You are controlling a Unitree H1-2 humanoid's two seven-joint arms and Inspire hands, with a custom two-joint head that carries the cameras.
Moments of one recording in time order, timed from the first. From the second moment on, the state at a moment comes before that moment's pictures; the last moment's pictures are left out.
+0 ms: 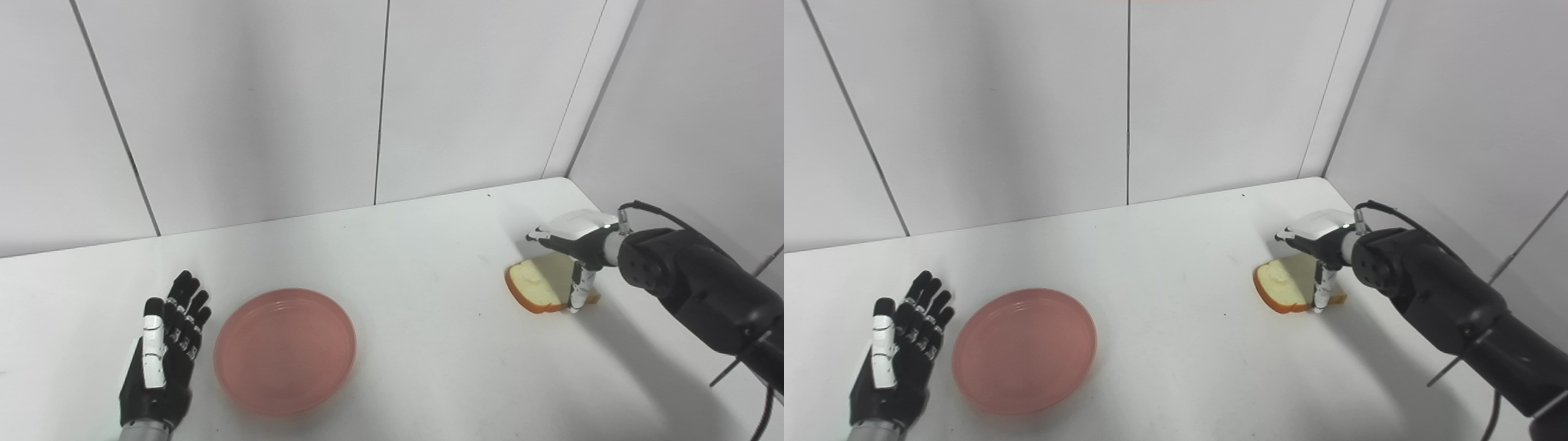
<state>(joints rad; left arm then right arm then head) -0.32 -0.02 0.03 0.27 -0.27 -0.04 -0.21 -0.45 -1.03 0.32 0.09 -0.75 0.22 0.69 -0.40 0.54</state>
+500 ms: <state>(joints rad) -0.32 -0.02 0.03 0.27 -0.29 -0.04 -0.23 -0.47 -0.97 0.31 0.18 -0.76 0.17 0.64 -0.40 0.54</state>
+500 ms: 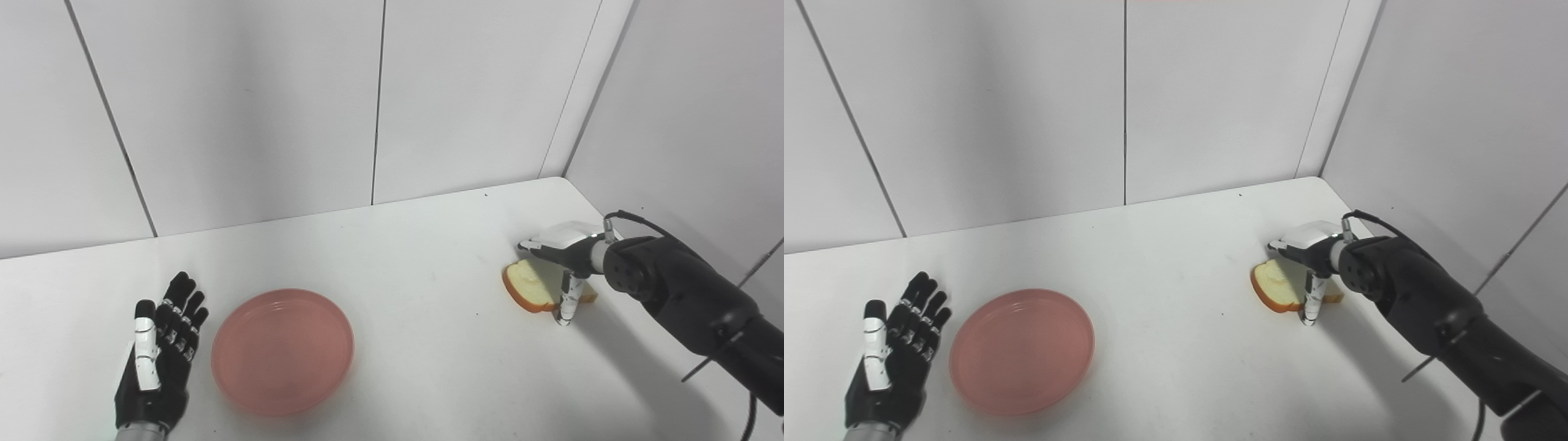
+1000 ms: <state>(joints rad) -0.32 -0.02 0.03 0.27 -0.29 -0.04 -0.23 -0.42 -0.91 0.20 0.31 -0.71 -0.02 0.28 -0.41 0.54</state>
